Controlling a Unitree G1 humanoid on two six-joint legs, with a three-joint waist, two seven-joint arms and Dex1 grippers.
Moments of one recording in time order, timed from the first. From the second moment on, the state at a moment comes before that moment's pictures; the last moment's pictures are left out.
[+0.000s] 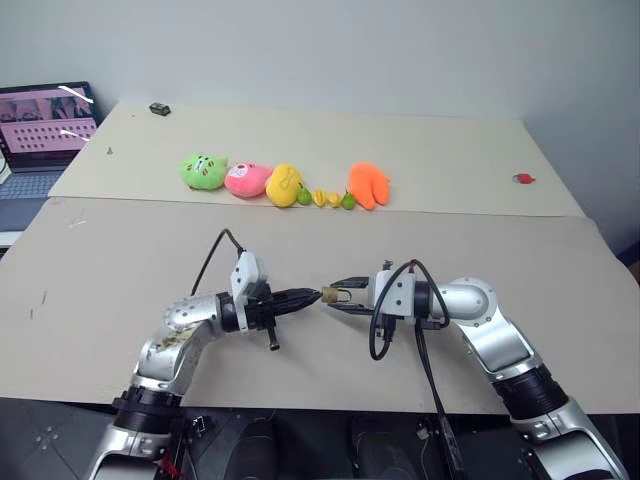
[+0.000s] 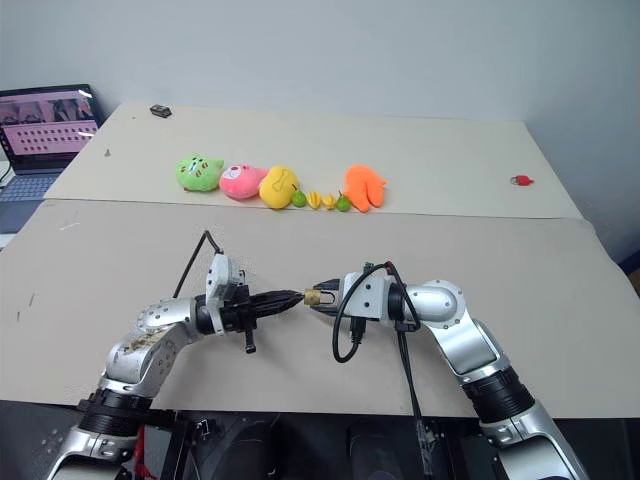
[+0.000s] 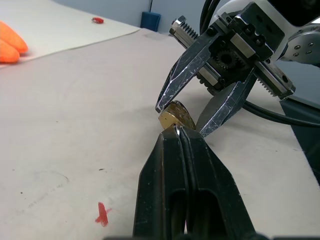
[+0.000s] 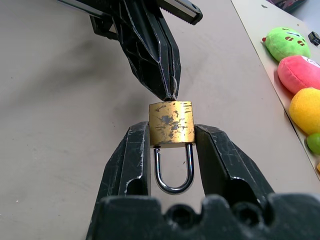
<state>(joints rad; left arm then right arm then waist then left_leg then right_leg) -0.28 0.42 -0.10 -0.02 -0.43 0.25 -1.09 -0.41 -0.54 0.30 -0.10 0.02 -0.08 0.96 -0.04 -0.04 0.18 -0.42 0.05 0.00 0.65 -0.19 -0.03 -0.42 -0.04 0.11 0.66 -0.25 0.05</state>
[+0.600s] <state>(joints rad) -0.46 0.37 0.07 0.03 -0.80 1.03 -0.86 -0.42 -0.54 0.29 -0.10 0.02 -0.08 0.95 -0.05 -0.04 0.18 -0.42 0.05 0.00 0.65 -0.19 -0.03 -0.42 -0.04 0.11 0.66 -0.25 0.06</state>
